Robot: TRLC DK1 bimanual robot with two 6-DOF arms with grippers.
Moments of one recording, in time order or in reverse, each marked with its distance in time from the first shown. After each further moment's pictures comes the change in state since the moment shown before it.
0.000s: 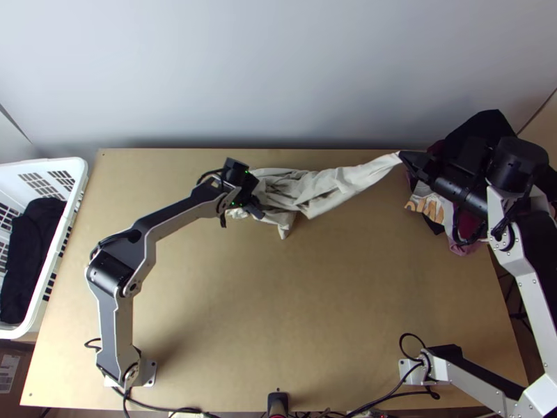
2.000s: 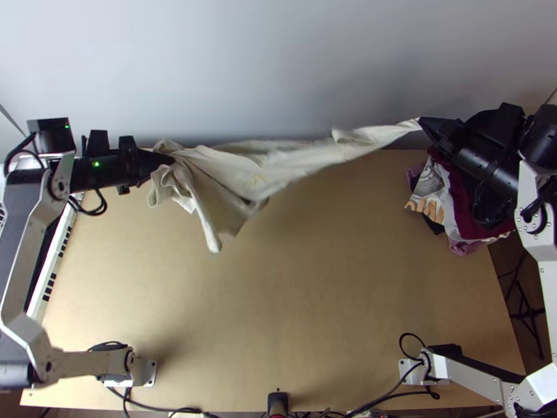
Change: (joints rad) left arm 0.570 -0.642 -0.013 -0.436 0.965 -0.969; right arm -0.033 0.086 0.283 -0.091 -0.003 0.003
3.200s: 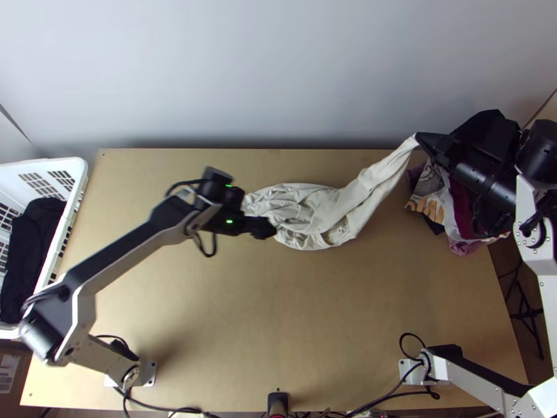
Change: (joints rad) left arm -0.673 0.221 -0.185 0.175 -0.501 0.311; right arm 0.016 -0.065 -0.081 -0.024 0.003 0.000
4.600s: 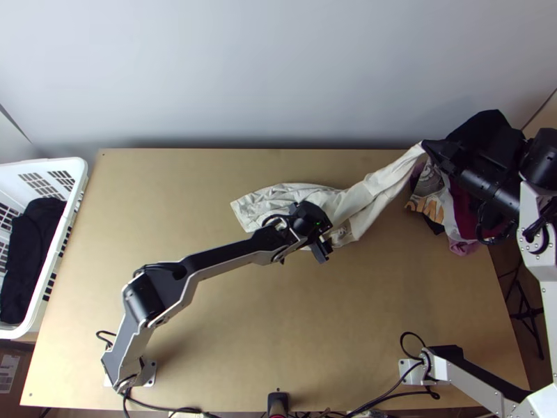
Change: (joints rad) left arm -0.325 0.484 0.273 0.452 -0.535 0.685; right arm -0.041 -0.032 -0.043 -0.019 -0.003 0.004
